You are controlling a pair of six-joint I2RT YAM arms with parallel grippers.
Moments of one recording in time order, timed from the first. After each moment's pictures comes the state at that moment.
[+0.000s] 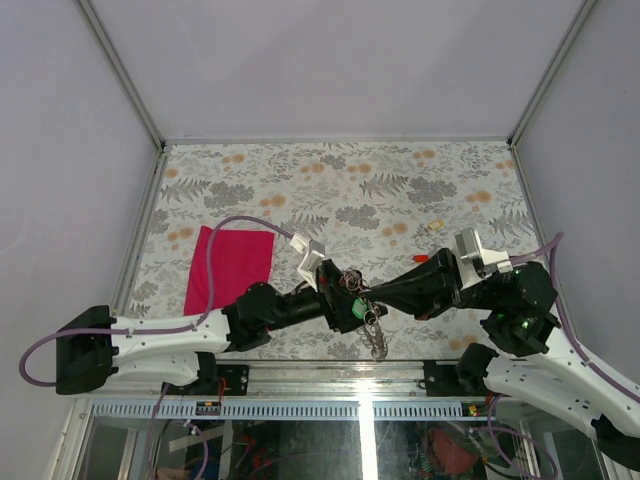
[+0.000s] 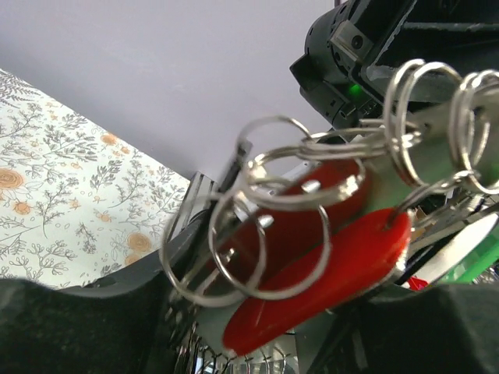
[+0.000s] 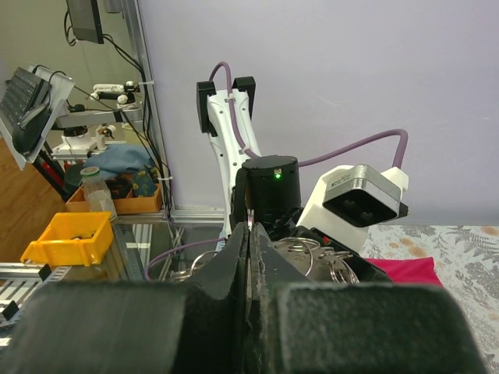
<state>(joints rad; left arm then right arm) -1.24 1.11 0.55 0.84 0.09 -0.69 0.90 0.61 0.77 0.30 -0.66 0.34</state>
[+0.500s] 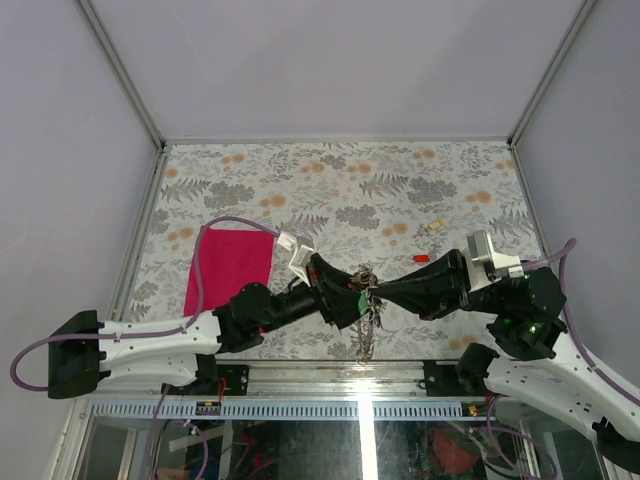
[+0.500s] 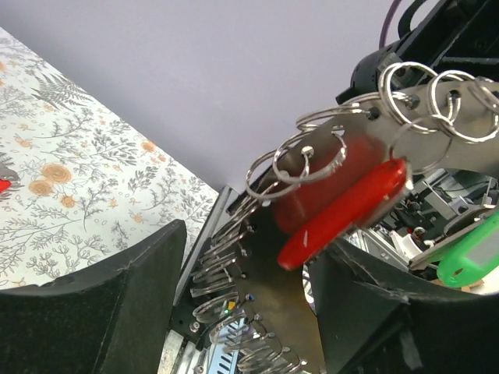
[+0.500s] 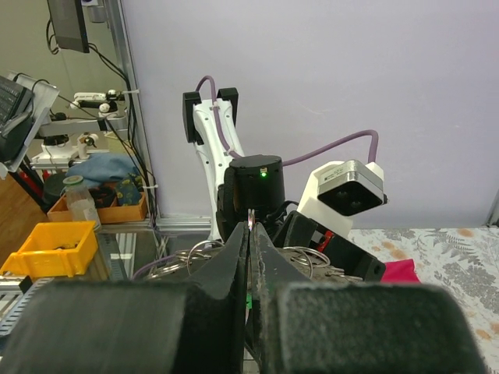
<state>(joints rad) -1.24 1.04 0.54 0.75 -0.04 -0.69 0.90 0.57 0.77 0.27 -0.62 0.31</state>
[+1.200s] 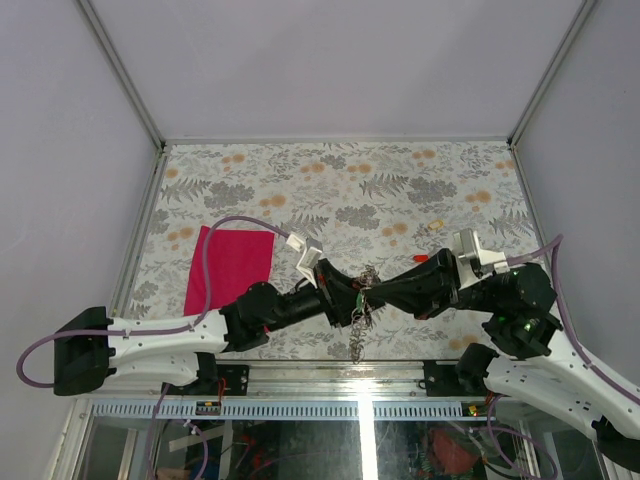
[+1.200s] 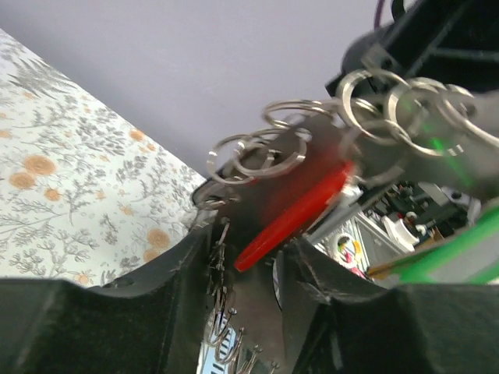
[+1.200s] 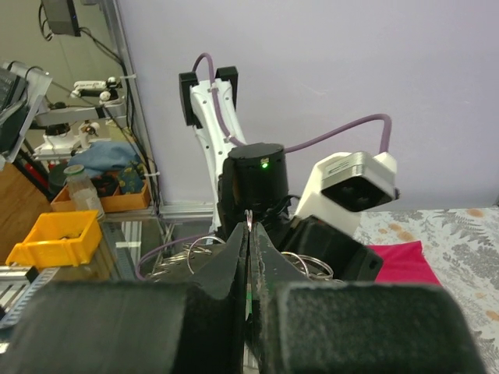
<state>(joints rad) -1.24 1.09 0.55 0.77 0.01 -0.70 0.90 0.58 0.76 0.25 -0.61 0.31</state>
